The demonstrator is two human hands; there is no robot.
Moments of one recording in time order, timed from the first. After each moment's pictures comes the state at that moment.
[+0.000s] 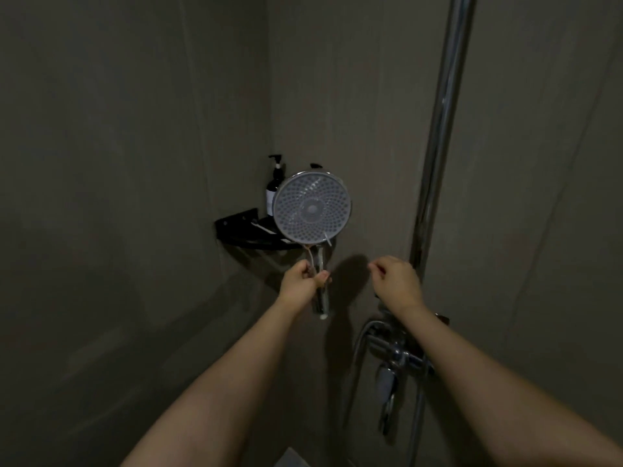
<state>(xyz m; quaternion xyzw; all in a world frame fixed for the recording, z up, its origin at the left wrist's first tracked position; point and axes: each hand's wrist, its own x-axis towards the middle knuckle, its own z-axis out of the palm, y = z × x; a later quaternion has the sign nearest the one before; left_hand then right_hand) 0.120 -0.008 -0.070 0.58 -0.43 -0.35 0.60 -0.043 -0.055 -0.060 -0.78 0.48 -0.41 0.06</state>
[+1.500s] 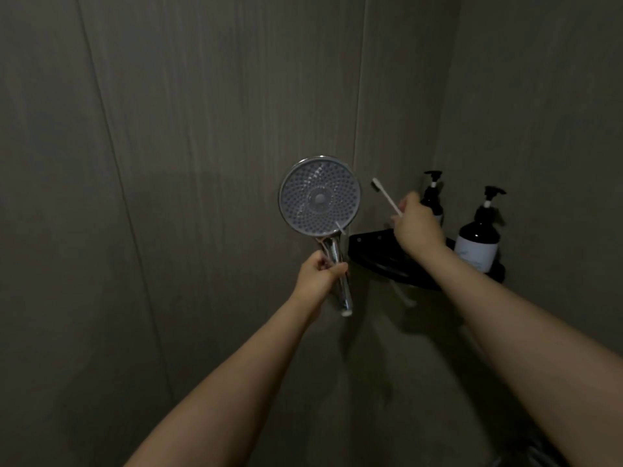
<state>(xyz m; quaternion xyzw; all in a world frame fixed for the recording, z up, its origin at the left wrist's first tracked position) 0.284 0.029 -0.041 0.61 -0.30 -0.21 0.70 0.196 -0.116 0.033 -0.86 0.33 -0.37 0.14</state>
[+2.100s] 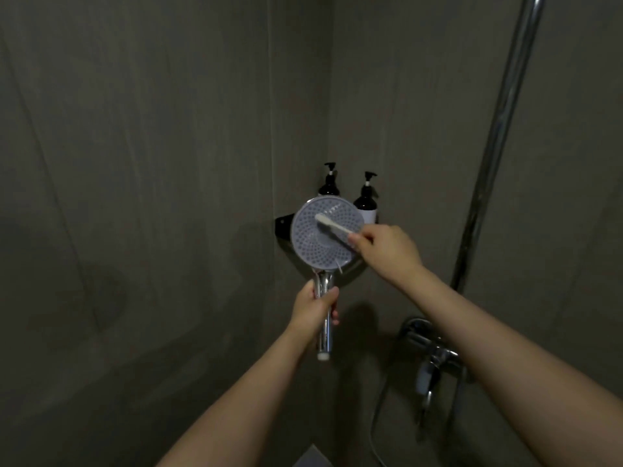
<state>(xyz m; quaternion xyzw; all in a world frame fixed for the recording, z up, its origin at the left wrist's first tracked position) 0.168 0.107 -0.076 0.55 -0.37 -0.40 0.64 0.049 0.053 0.024 -0.85 0.41 -0.32 0.05</state>
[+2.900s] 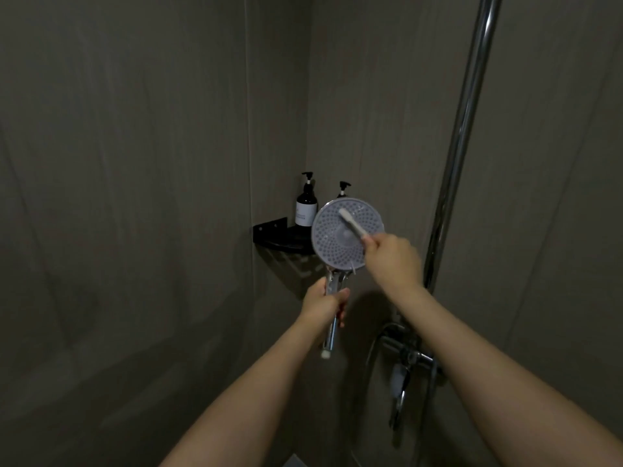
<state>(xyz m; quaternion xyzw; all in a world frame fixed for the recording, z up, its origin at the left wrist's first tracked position) 0.112 0.091 -0.055 0.54 -0.42 -0.41 0.60 0.002 0.056 0.026 -0.77 0.52 -0.35 -0.02</state>
